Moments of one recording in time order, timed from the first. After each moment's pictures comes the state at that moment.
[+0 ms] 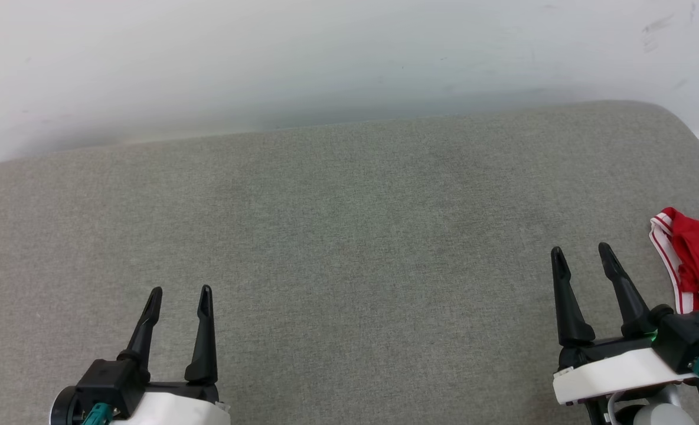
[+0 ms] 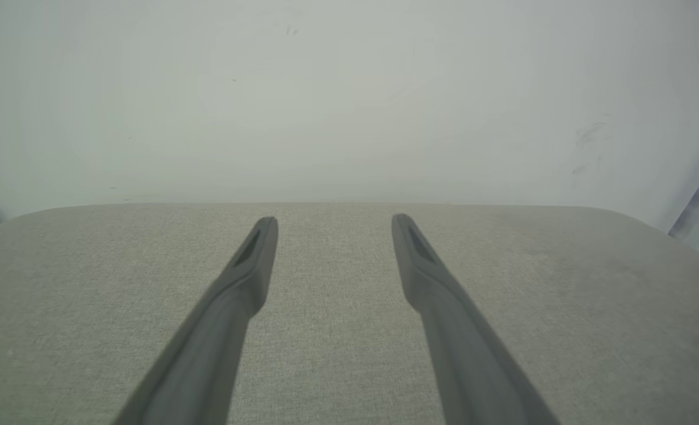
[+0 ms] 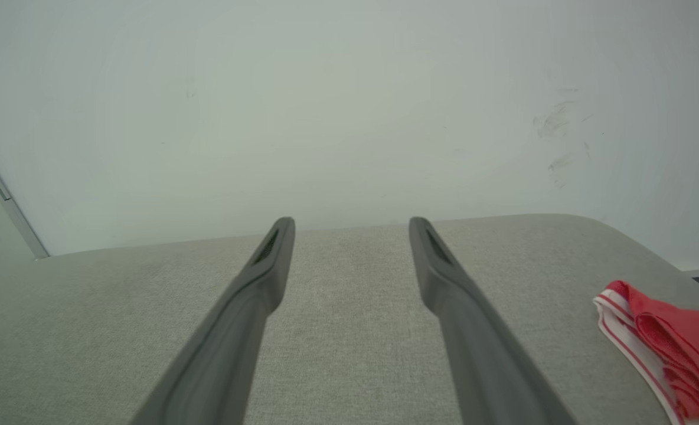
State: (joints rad) left arm 0.08 0.05 0.02 -0.03 -0.17 -0.11 -0.26; right arm -0.04 -0.06 0.02 0.05 0.18 0.13 -0.24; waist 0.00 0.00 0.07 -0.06
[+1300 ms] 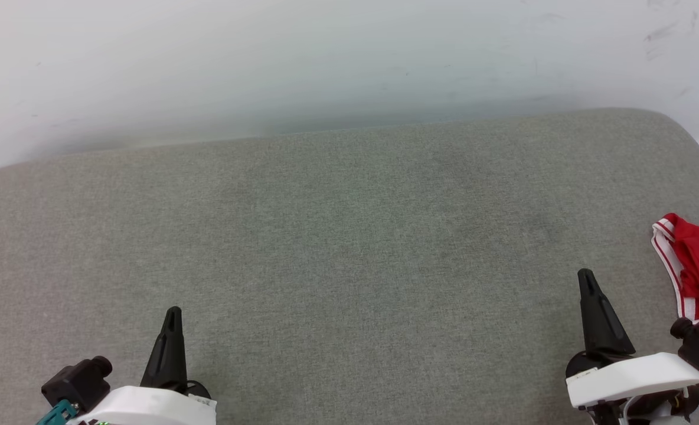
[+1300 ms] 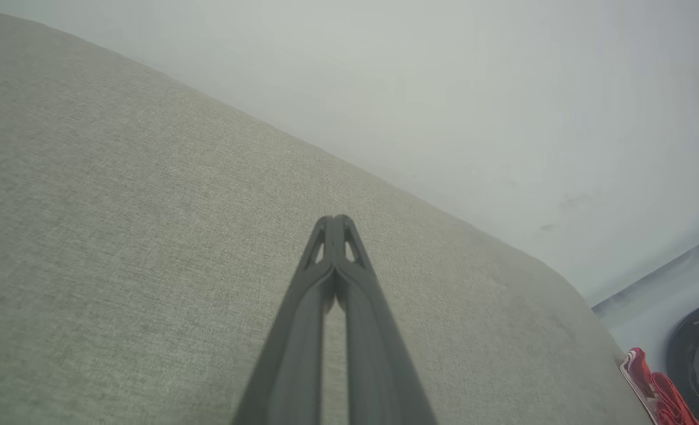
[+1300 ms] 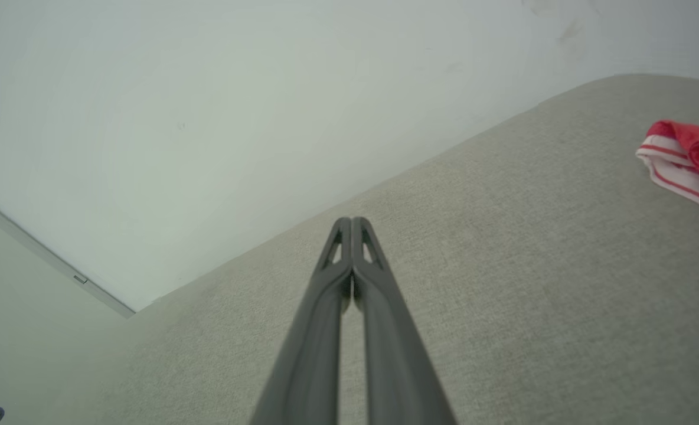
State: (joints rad) left arm 0.05 0.05 0.04 0.09 -0.60 -0.10 -0.17; right arm -0.02 -0.07 0.02 0.13 0.59 0.13 -0.16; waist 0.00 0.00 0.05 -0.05
